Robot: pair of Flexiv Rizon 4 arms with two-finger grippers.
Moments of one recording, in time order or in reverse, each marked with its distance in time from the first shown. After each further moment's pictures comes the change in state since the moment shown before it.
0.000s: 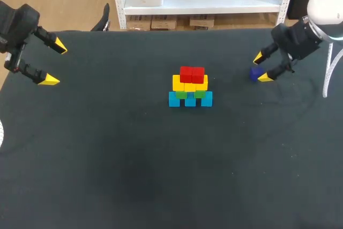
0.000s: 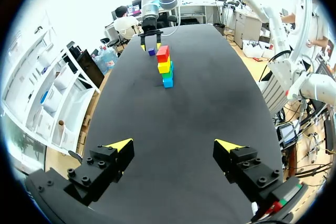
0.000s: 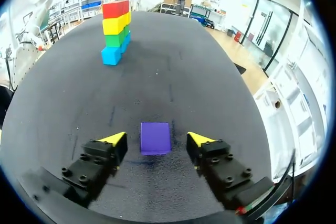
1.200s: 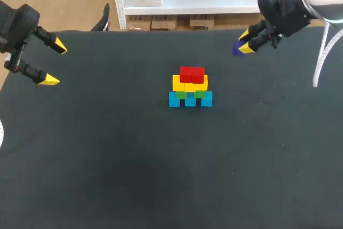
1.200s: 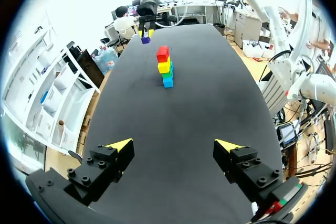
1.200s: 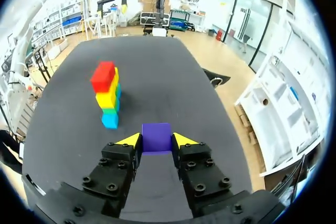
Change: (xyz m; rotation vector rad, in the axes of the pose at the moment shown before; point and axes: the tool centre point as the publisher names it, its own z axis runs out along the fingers) left arm 0.000 0.000 0.000 0.000 0.000 0.000; right arm -0.125 0.002 -0.046 0.111 -0.052 0.137
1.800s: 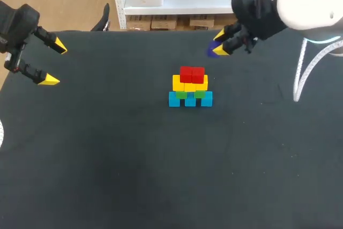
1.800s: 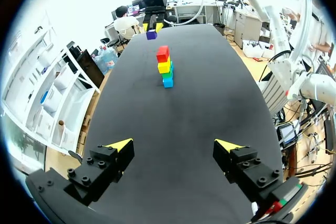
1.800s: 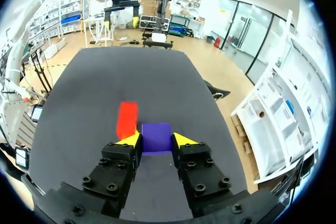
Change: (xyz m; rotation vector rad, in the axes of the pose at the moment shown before) left arm 0.000 0.000 0.000 0.000 0.000 0.000; right arm -0.079 0.055 0.015 0.046 -0.034 -0.041
